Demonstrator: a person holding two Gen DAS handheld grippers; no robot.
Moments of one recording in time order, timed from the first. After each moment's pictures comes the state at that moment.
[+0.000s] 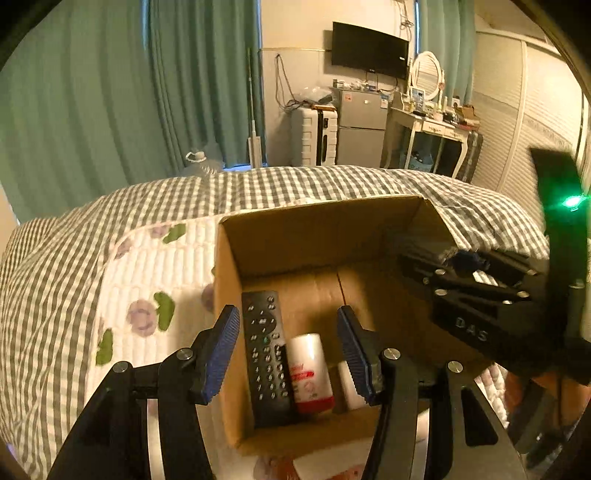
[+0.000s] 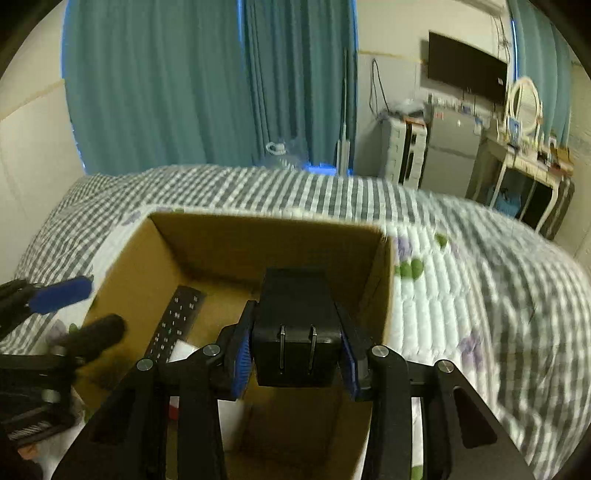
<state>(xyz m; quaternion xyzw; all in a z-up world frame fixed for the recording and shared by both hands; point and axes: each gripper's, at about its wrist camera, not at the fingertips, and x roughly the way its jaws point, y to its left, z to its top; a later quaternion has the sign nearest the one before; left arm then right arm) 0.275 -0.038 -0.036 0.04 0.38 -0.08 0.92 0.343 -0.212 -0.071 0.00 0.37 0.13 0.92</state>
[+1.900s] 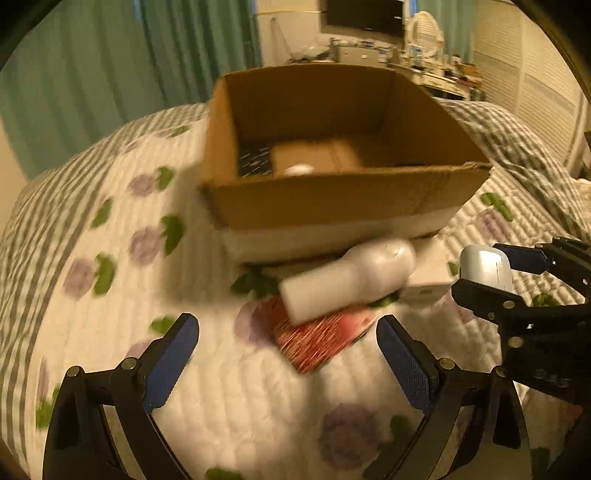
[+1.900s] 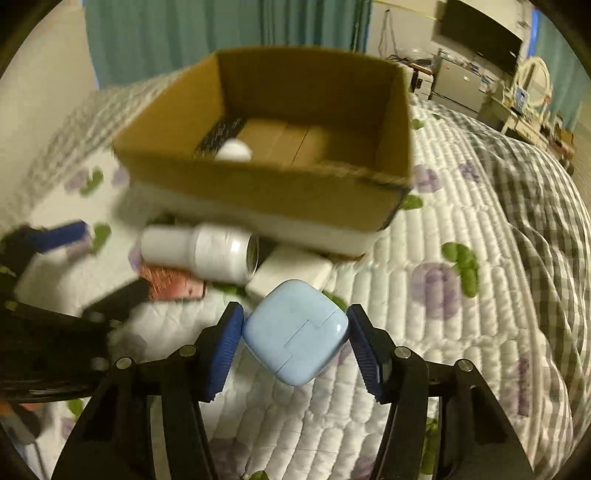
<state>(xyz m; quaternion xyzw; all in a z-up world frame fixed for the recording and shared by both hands) 0.176 -0.044 -0.125 0.08 0.44 -0.07 0.89 0.189 -0.212 -0.133 -0.05 0.47 0.12 0.88</state>
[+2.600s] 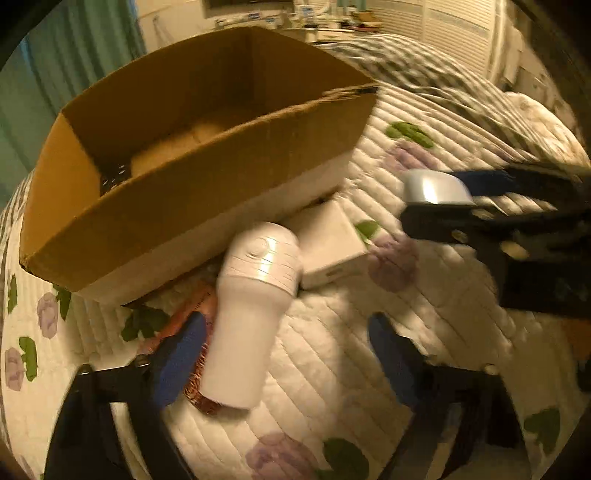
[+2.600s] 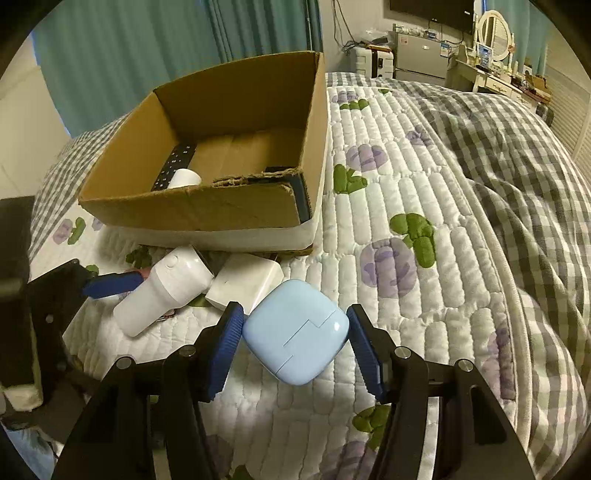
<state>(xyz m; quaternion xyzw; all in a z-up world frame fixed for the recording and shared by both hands) 0.194 -0.101 -0.149 0.16 0.47 -0.22 0.84 0.190 -0.258 -0.122 0.02 0.47 0.08 0.88</state>
